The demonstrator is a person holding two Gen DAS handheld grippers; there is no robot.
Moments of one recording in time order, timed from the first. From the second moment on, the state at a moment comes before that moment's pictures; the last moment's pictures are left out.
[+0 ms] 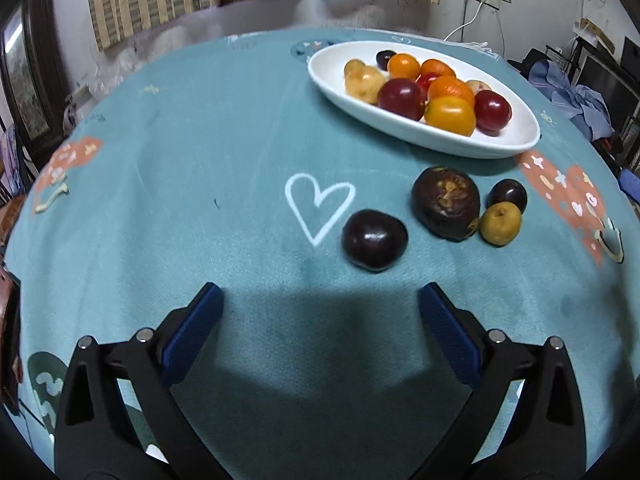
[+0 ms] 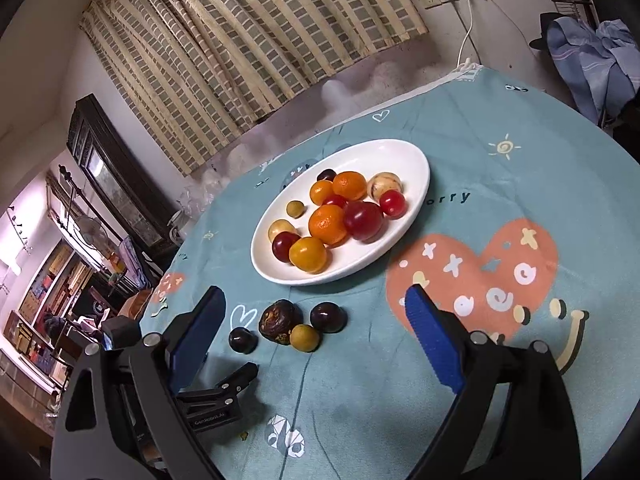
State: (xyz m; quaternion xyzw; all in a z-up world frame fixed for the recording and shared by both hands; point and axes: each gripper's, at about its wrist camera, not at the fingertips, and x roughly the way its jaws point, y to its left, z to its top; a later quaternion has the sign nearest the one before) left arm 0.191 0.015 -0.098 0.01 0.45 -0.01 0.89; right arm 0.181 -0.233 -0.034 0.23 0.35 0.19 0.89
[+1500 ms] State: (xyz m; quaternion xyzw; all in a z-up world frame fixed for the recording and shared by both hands) left arm 0.194 0.039 -0.063 -0.04 0.38 -0.07 0.92; right arm 0.199 -0.176 -0.076 0.02 0.41 0.16 0.90
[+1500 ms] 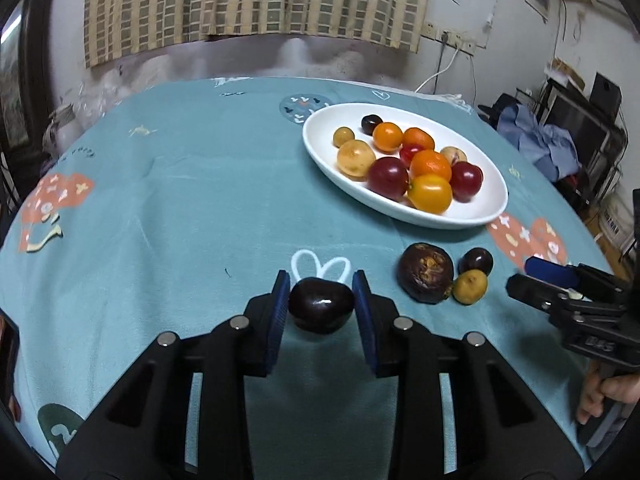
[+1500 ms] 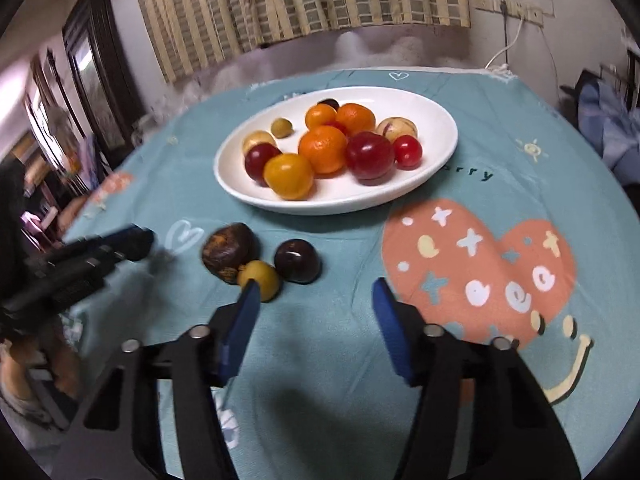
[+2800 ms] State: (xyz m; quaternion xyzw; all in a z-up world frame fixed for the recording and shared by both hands) left arm 0.252 -0.030 -0.009 -0.03 0.35 -0.13 0.93; right arm 0.264 -0.202 -0.006 0.15 0.34 0.20 0.91
